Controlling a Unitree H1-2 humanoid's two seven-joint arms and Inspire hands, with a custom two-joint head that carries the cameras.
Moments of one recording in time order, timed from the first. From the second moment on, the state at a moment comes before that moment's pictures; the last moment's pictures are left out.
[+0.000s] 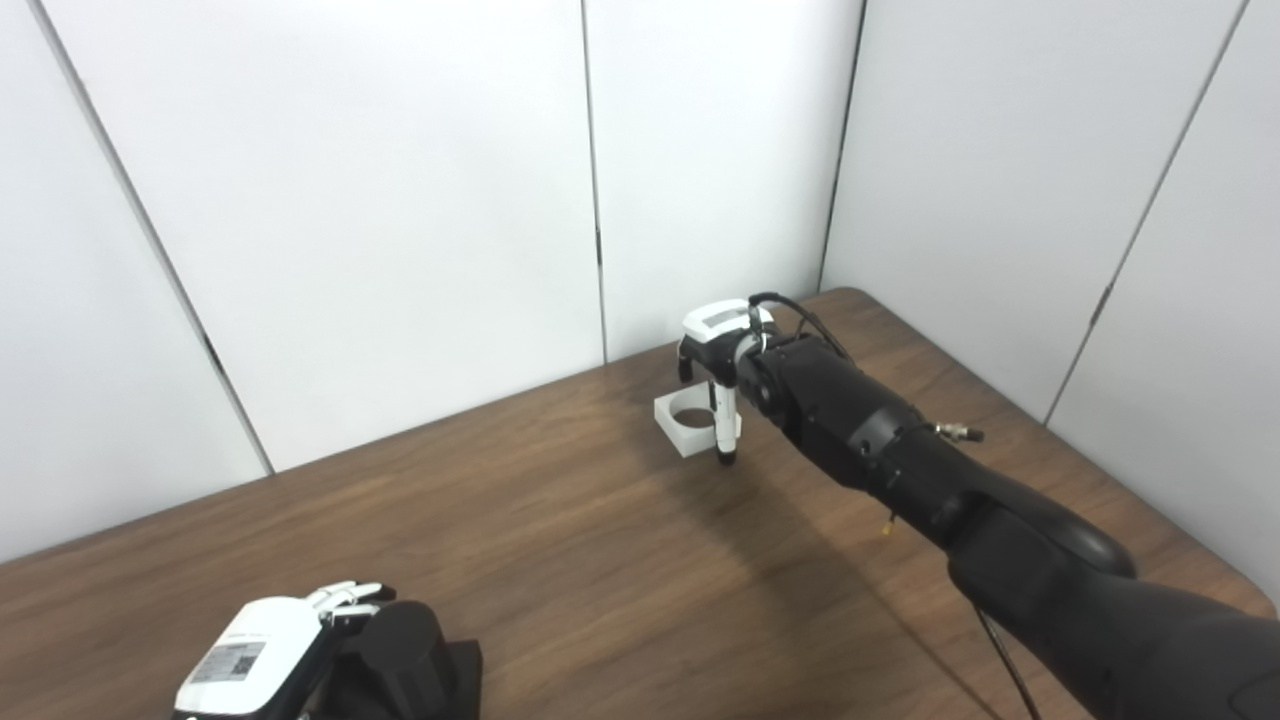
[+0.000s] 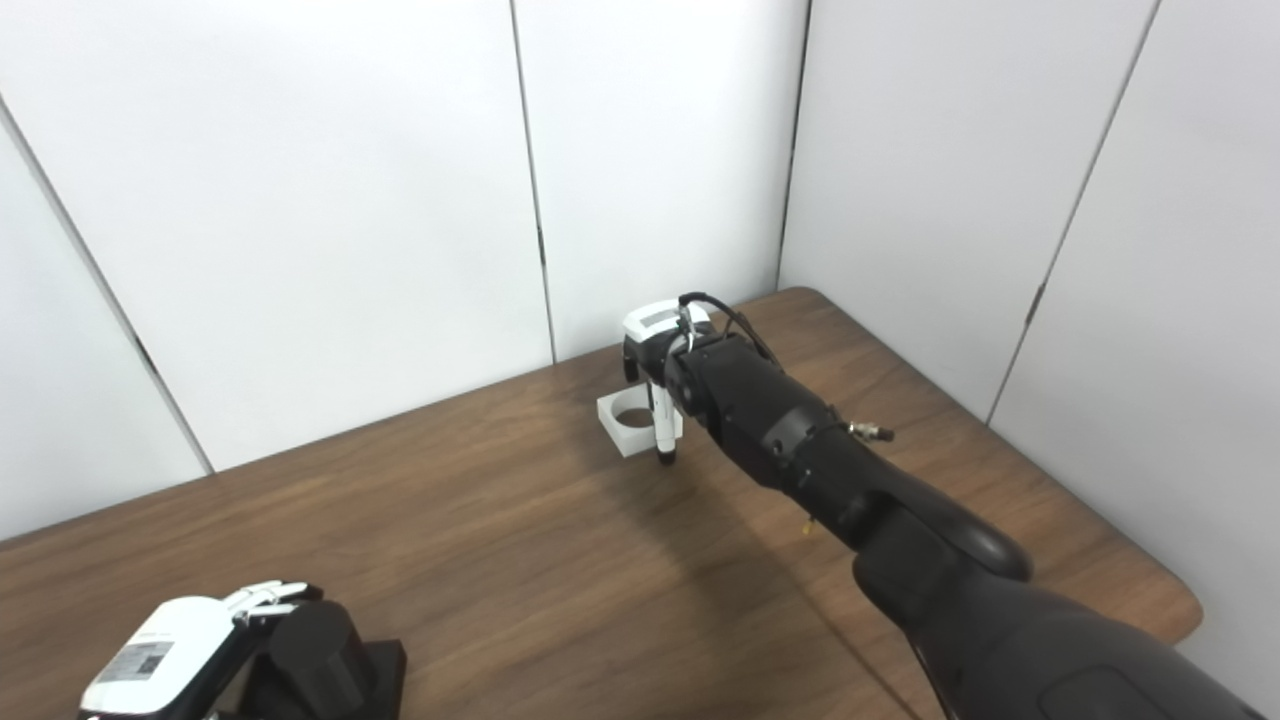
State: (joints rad) left arm -0.38 0.42 -0.52 0.14 0.73 -0.18 -0.15; right arm -0.74 -0.58 0.42 0.57 -0.95 0.30 0.40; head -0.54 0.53
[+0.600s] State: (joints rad) left arm -0.37 0.42 -0.52 0.10 0.73 -0.16 -0.19; right arm -0.78 -0.57 0.44 0.60 -0.88 0.36 0.47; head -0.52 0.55
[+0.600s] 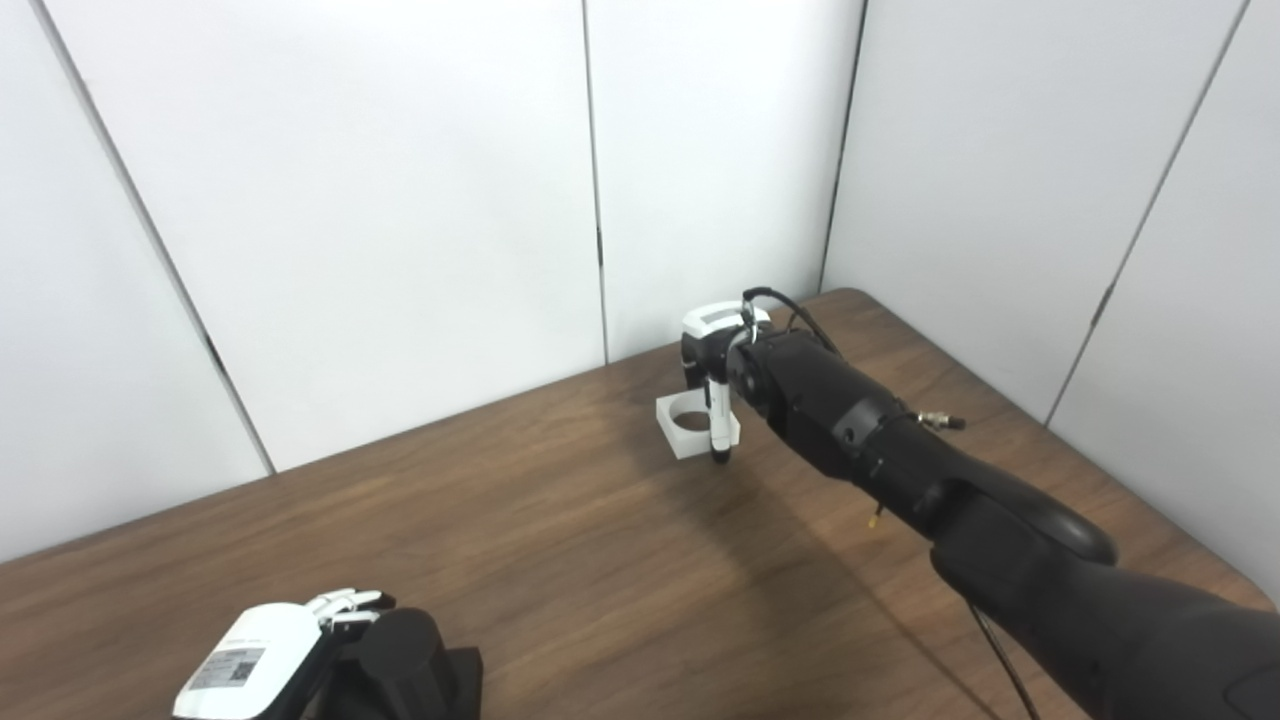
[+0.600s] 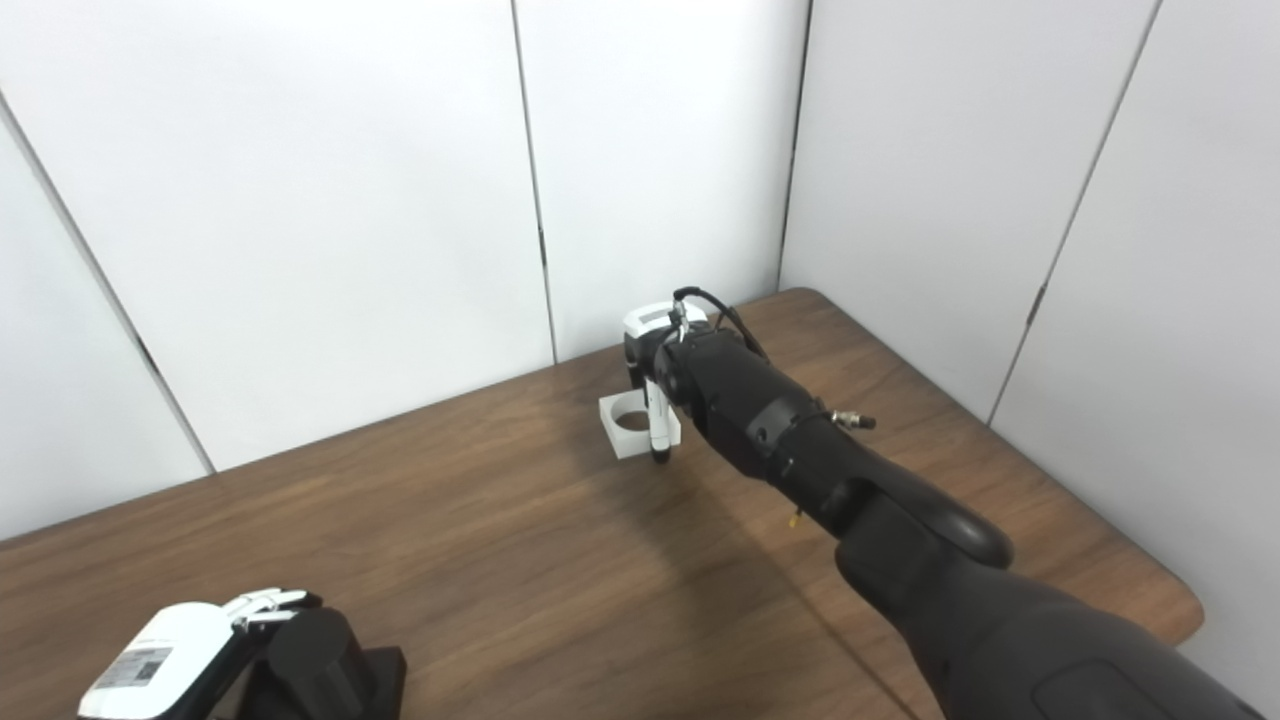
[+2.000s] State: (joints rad) left arm -0.41 0.38 -0.54 0.17 0.75 -0.16 -0.15; right arm -0.57 -0.63 0.29 0.01 -0.57 0.11 0.48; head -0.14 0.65
